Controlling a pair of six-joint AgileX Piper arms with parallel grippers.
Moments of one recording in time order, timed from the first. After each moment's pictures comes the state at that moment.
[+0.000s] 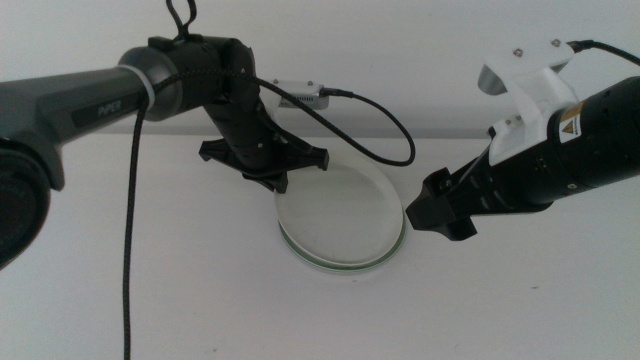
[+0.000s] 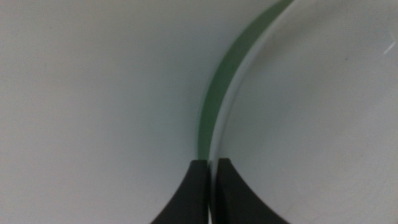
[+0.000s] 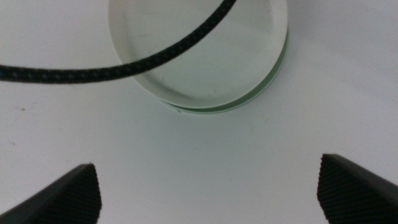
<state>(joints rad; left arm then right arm) -0.38 2.11 -1.68 -0.16 0.90 -0.10 0.54 1.38 -1.14 0.10 0.85 -0.04</state>
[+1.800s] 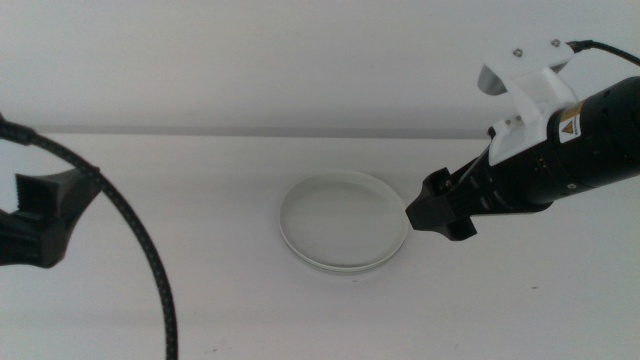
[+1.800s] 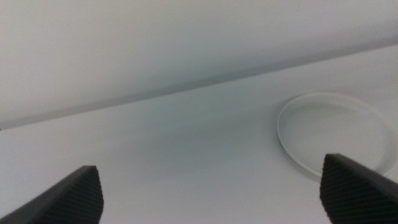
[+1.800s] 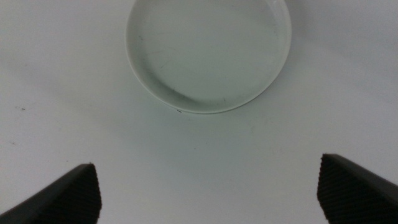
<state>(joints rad) -0.32 0.63 -0.69 0.22 0.58 -0.22 0.54 1.38 -1.14 0.10 0.85 -0.04</state>
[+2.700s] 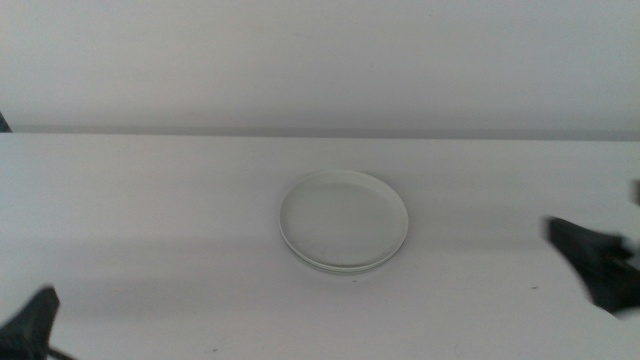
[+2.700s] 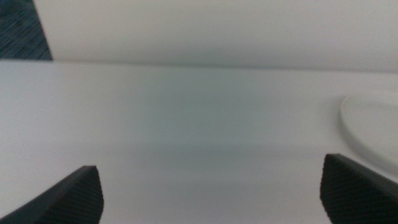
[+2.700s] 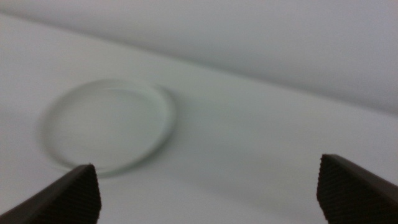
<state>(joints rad) -0.04 0.16 -0.16 0.11 0.40 -0.22 0.33 0.72 -0.46 -0.06 0.24 -0.04</state>
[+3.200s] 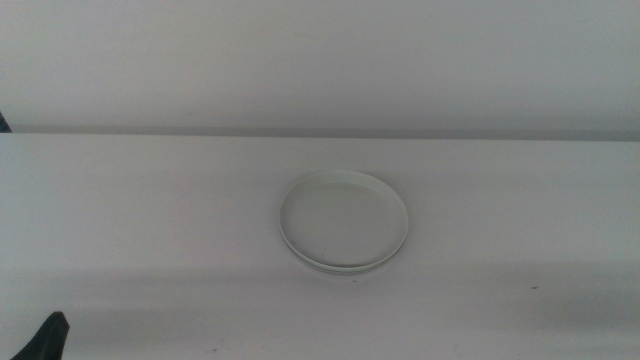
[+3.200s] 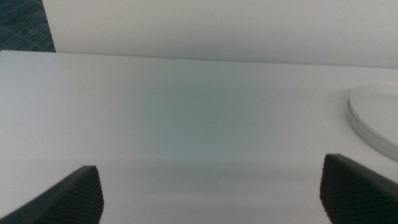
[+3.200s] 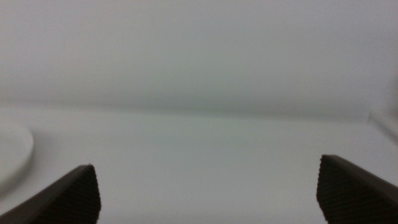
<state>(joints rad) -0.03 0.00 0.00 0.10 0.34 -0.22 -0.05 0.04 -0.01 -0.09 0.16 -0.03</state>
